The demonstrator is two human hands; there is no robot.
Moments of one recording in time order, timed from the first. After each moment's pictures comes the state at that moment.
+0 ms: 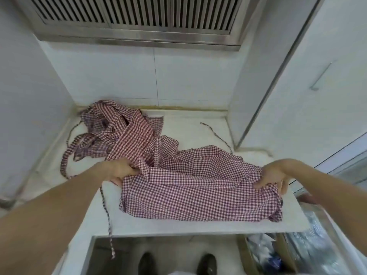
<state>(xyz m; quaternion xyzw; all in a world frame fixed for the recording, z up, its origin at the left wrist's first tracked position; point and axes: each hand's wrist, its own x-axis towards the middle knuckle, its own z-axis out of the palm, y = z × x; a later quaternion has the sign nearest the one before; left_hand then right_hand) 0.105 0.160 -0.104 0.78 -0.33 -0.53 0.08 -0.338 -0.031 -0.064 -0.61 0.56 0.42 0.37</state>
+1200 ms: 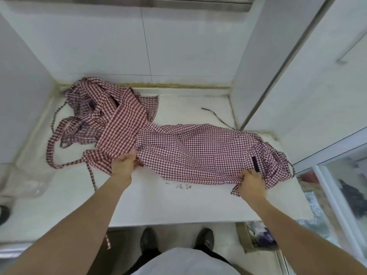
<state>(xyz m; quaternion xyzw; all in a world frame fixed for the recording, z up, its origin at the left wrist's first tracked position) 0.054 0.153 -0.183 0.72 -0.02 -0.41 0.56 -0.326 0.038 -0.229 -0.74 0.66 0.05 0.14</state>
